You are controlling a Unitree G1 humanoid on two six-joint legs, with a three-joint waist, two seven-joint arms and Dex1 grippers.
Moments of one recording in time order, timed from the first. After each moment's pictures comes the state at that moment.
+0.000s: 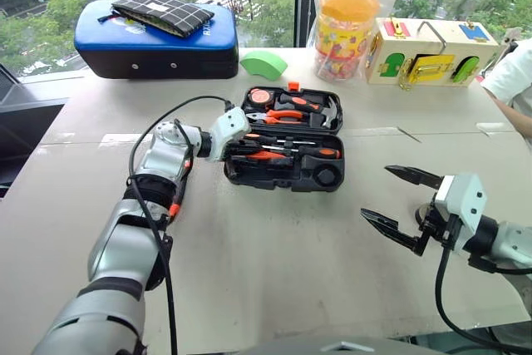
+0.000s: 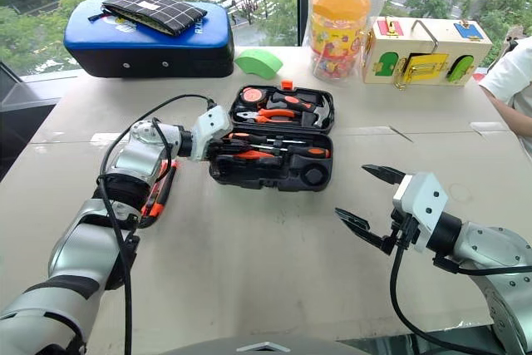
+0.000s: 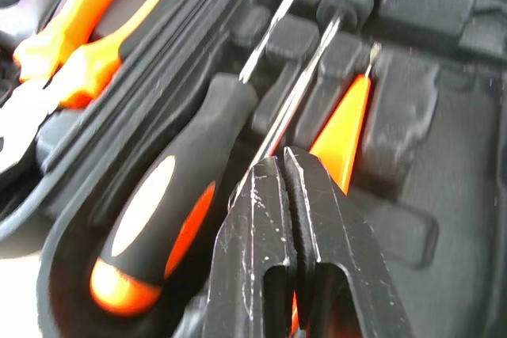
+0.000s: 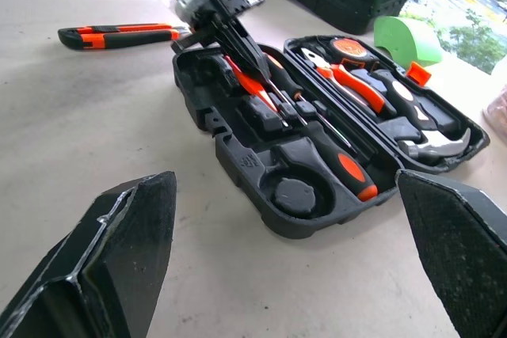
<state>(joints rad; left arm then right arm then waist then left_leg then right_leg) -0.83 0.56 -0.17 0.78 0.00 0.00 -1.19 0.21 -0.70 -0.19 -0.76 0.50 0.38 0.74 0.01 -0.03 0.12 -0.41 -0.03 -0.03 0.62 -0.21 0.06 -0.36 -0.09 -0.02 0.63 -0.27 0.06</state>
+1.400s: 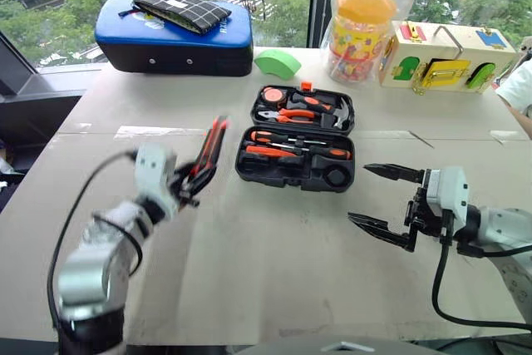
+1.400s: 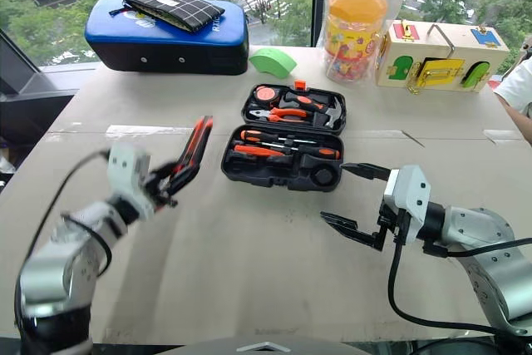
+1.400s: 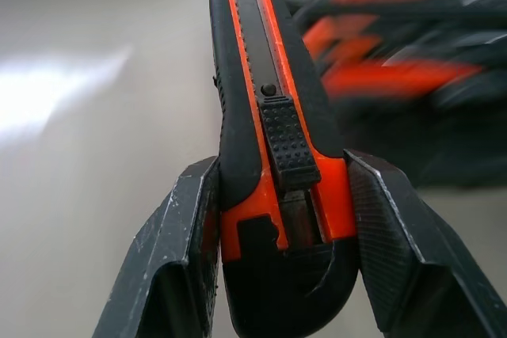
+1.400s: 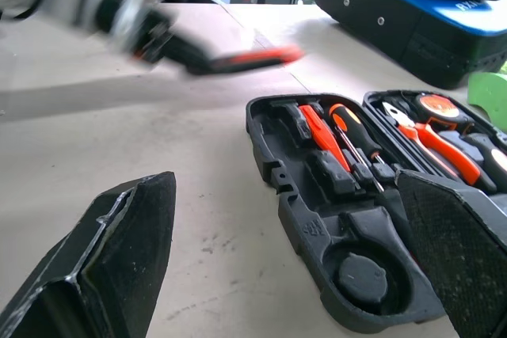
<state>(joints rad) -0.18 0.62 0.22 -0.29 -0.42 0.56 -0.78 0.09 -0.71 -0.10 -0.65 0.55 0.30 0.90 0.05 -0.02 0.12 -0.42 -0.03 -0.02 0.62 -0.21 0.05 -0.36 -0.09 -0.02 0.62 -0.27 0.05</state>
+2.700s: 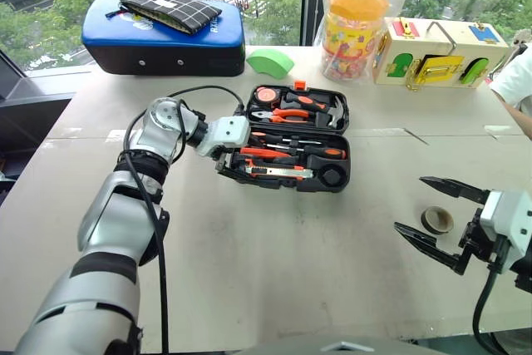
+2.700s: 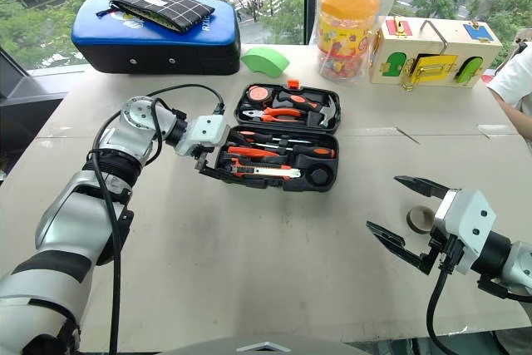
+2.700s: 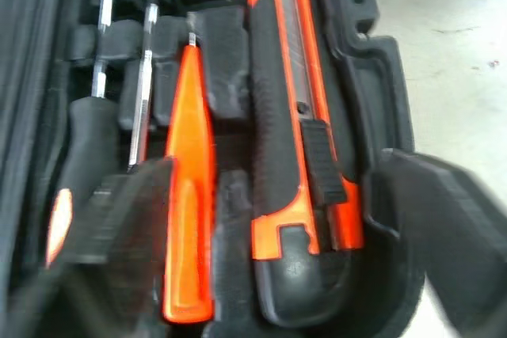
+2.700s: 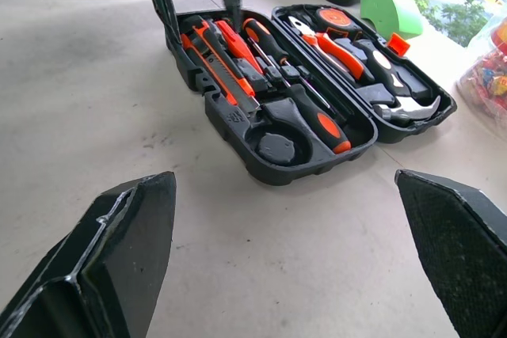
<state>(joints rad) -1.04 0.61 -0.32 1.04 -0.03 -0.34 -1.59 0.42 -0.74 -0.45 -0.77 0.56 0.30 0.87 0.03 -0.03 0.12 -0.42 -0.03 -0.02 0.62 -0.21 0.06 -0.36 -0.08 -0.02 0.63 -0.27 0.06</state>
